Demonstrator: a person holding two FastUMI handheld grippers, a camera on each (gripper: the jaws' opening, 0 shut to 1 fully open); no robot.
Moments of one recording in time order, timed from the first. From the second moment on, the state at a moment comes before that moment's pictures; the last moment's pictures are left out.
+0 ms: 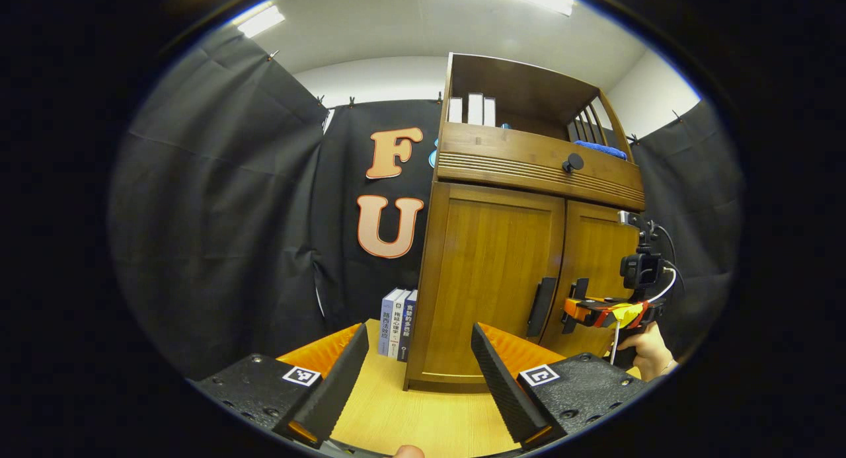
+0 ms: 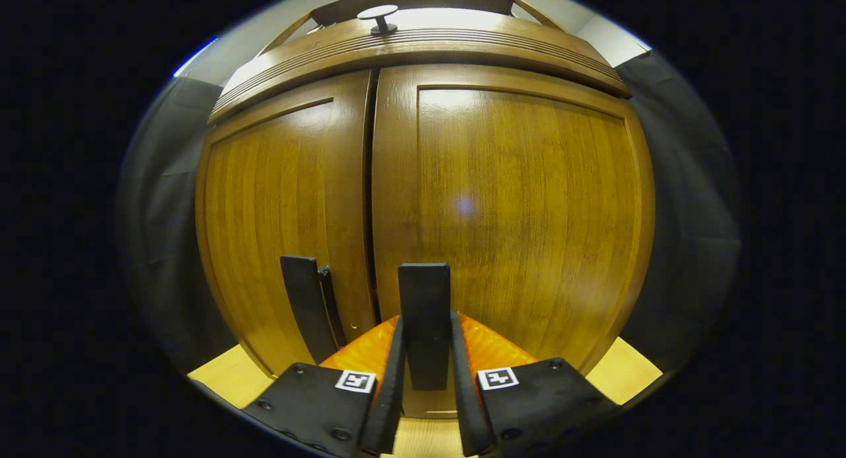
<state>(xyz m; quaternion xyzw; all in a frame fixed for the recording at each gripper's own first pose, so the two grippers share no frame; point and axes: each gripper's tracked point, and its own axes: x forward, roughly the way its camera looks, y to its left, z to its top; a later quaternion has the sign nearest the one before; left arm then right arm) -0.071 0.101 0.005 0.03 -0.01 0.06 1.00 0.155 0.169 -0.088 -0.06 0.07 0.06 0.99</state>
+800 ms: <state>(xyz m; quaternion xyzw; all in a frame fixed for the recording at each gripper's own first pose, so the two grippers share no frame) -0.080 0.090 0.003 0.03 -0.01 0.06 1.00 0.117 0.160 -0.092 -0.04 0.08 0.09 0.99</state>
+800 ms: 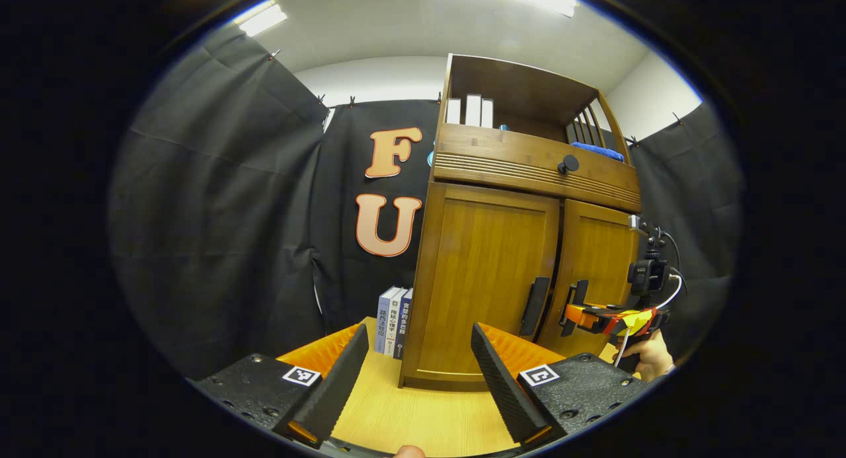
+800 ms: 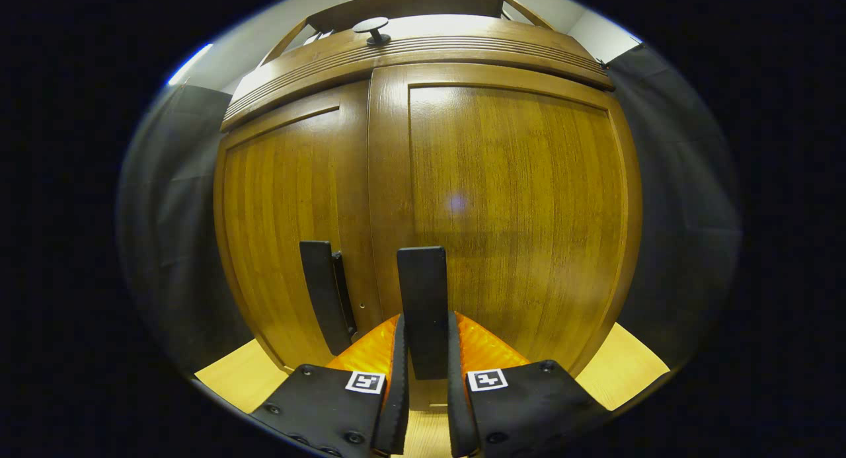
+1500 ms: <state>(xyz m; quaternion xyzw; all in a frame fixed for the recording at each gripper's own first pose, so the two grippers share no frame) -0.087 0.071 -0.001 0.02 -0.01 0.03 1.00 0.068 0.139 -0.087 -0.04 0.07 0.10 0.99</state>
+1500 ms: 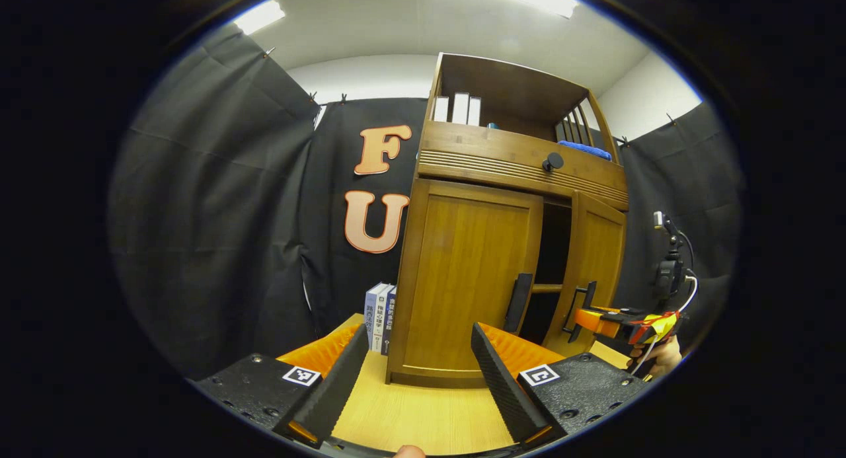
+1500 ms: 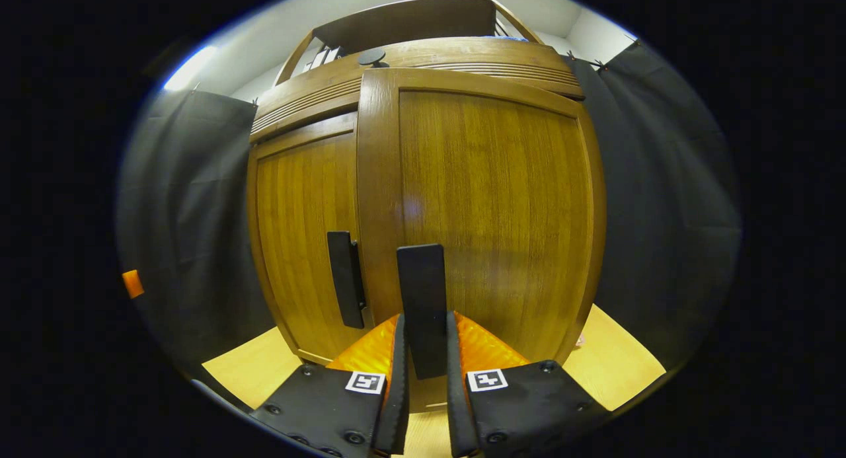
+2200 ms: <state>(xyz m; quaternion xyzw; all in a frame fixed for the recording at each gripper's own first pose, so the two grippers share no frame) -0.084 0.082 -0.011 0.02 0.00 0.04 1.00 0.131 0.160 -0.094 -0.08 0.06 0.05 0.99</state>
